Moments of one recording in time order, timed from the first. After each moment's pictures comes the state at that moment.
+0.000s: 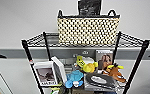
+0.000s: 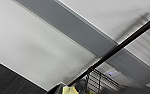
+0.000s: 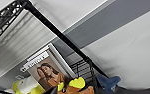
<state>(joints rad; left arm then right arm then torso) -0.19 1.62 -1.58 -0.22 0.81 -0.50 0.07 1.78 -1.76 0.66 -0.74 0.03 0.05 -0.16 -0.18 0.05</state>
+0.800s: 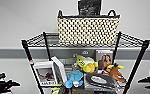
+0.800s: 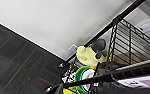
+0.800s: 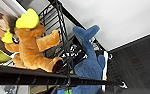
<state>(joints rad) 0.40 1.70 -1.53 -0.22 0.47 -0.47 -0.38 1.87 -1.77 0.67 -0.62 -0.02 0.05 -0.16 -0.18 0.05</state>
